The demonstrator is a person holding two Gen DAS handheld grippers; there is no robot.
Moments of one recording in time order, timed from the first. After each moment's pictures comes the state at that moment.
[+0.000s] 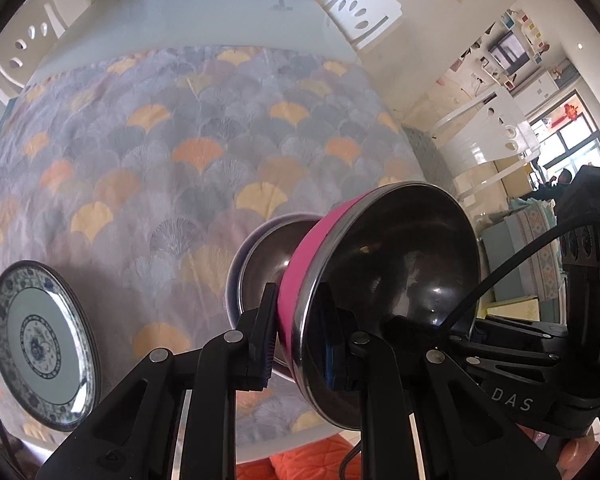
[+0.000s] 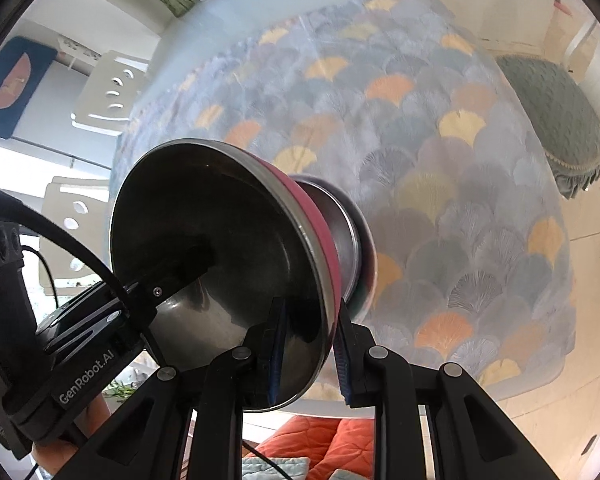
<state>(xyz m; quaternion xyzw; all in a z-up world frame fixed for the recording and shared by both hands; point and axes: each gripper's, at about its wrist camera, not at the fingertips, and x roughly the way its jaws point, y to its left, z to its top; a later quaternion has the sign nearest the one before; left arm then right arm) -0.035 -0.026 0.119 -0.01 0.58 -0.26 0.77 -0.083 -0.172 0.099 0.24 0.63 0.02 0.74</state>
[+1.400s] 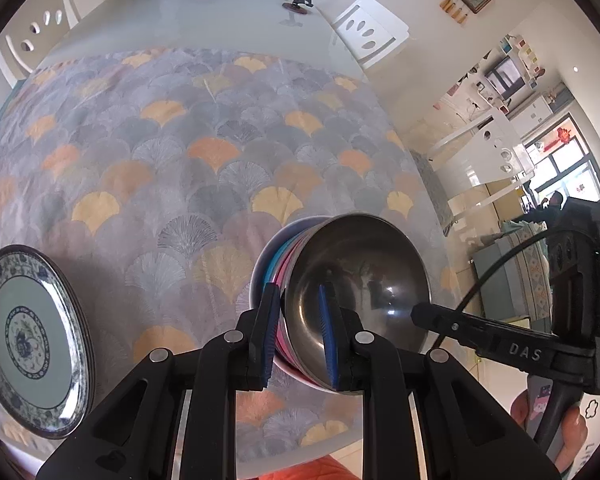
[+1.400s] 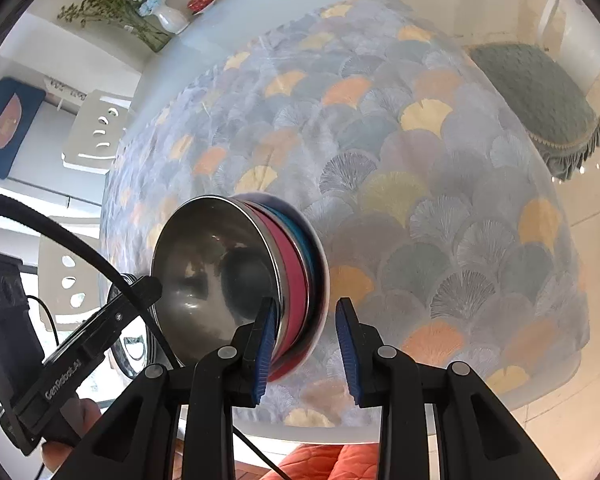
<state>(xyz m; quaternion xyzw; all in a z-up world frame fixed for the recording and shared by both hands) -0.041 0.005 0.109 -0.06 0.56 -0.26 0.79 -0.100 -0.198 0.080 0.29 0.59 -0.01 0.75</state>
